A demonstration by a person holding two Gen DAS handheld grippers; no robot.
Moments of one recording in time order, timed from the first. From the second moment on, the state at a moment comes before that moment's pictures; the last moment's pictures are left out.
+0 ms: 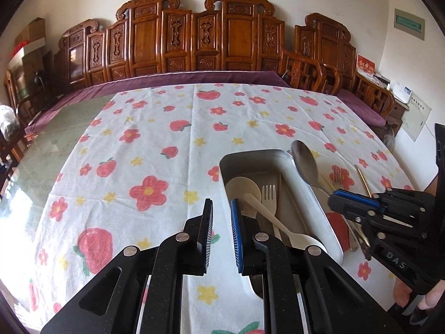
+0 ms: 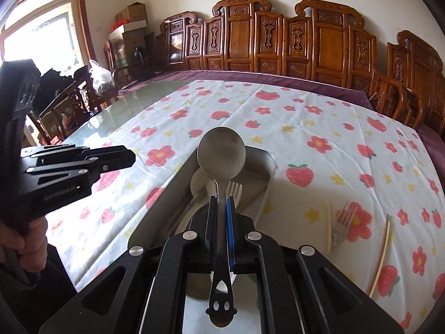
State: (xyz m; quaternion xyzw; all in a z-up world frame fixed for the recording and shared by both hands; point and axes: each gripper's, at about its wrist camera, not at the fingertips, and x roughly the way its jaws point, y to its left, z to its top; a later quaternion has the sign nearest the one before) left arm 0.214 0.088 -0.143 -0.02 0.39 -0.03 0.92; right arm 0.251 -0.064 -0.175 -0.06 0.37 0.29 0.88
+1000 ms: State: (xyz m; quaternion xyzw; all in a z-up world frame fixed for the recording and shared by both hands) left arm 0.213 0.084 -0.145 -0.01 0.39 -0.02 0.92; right arm 0.273 -0.051 -0.206 -0.03 0.42 0.30 0.86
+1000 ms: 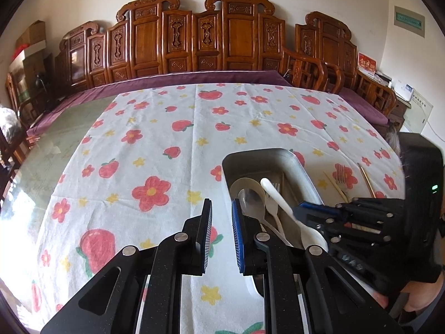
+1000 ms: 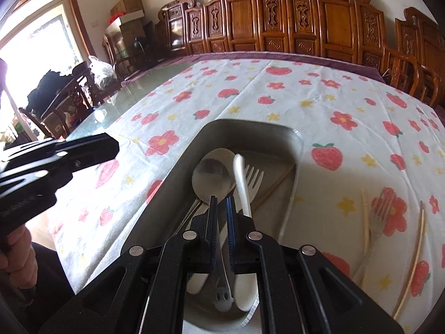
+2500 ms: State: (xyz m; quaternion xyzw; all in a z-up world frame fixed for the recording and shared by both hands) left arm 0.181 -0.050 -0.164 0.04 0.39 -0.11 0.91; right arm 0.290 -0.255 -0.261 -0.02 0.47 0.09 0.88
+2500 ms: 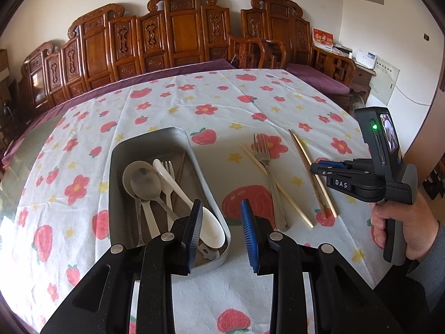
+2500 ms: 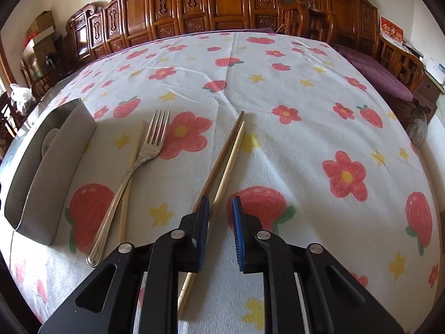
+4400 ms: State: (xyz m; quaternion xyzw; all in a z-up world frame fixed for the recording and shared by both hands) left arm 0.282 -0.144 -0.236 0.07 0.52 -0.12 0.85; right arm 0.300 -0.307 -0.243 0.06 0.44 0.09 0.89
